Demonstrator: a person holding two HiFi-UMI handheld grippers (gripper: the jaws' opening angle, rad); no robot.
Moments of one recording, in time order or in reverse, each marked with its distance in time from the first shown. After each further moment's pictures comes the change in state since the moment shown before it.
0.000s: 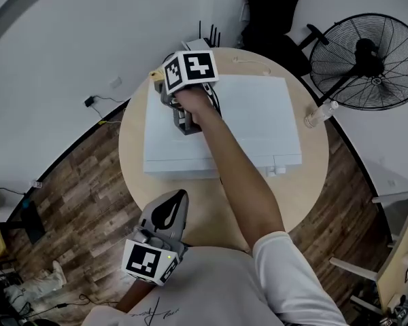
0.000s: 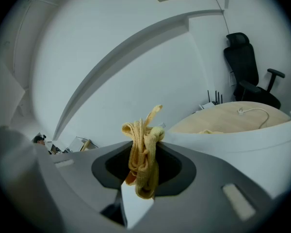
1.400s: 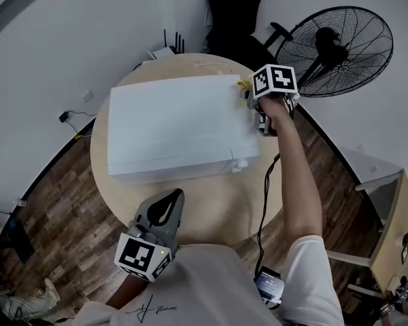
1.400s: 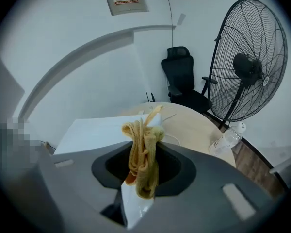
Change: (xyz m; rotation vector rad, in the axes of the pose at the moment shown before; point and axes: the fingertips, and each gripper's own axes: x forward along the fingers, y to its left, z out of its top) left arm 0.039 -0.086 0.002 0.012 0.000 -0.176; right arm -0.266 -0.271 -0.058 0.136 0.024 -0.497
